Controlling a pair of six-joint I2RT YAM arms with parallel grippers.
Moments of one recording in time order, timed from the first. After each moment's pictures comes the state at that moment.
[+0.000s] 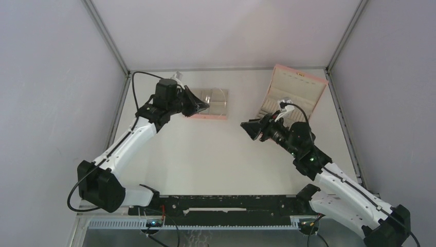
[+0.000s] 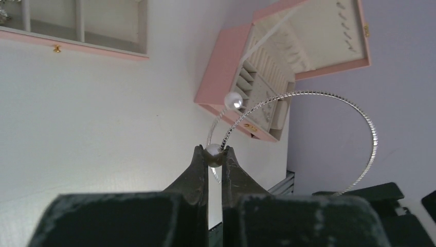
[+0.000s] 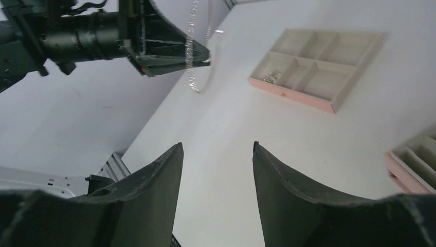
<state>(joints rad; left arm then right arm) -0.41 1.33 1.15 -0.37 0.27 -0.87 0.63 0.78 0.63 0.07 -0.14 0.59</state>
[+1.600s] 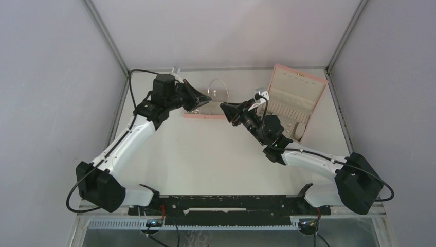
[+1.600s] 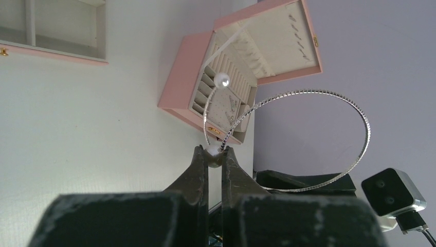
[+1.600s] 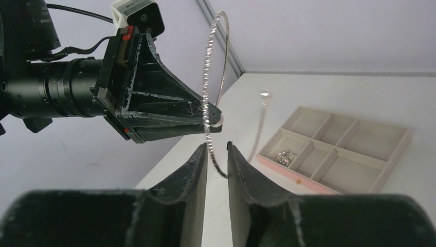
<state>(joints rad) -0.41 1.33 1.22 -0.35 0.32 -1.00 0.80 1.30 0.70 0.78 0.09 0.49</state>
